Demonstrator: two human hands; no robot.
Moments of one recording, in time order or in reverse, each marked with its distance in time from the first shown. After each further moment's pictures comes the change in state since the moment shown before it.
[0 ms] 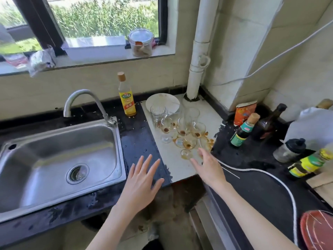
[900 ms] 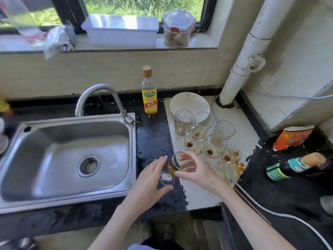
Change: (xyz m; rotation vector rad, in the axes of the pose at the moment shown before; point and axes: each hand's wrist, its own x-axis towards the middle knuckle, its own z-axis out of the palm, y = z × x) left_hand 0.093 -0.058 0.001 -0.395 -0.009 -0.062; right_hand 0.114 -0.078 0.024 0.387 -0.517 -0.176
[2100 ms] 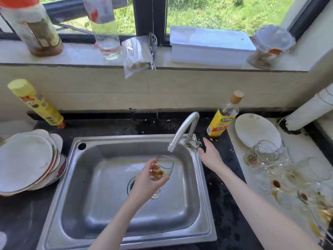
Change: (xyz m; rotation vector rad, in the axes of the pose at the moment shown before) left_hand 0.011 -0.263 -0.154 -0.658 0.250 -0.390; right_hand 0.247 -0.123 0.160 -0.225 0.228 0.188
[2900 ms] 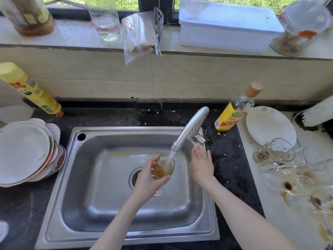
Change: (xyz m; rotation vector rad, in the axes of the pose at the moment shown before) left_hand 0.013 -0.020 0.006 -0.034 -0.002 -0.098; right_hand 0.010 0.026 0.074 -0.862 -0.101 -0.098
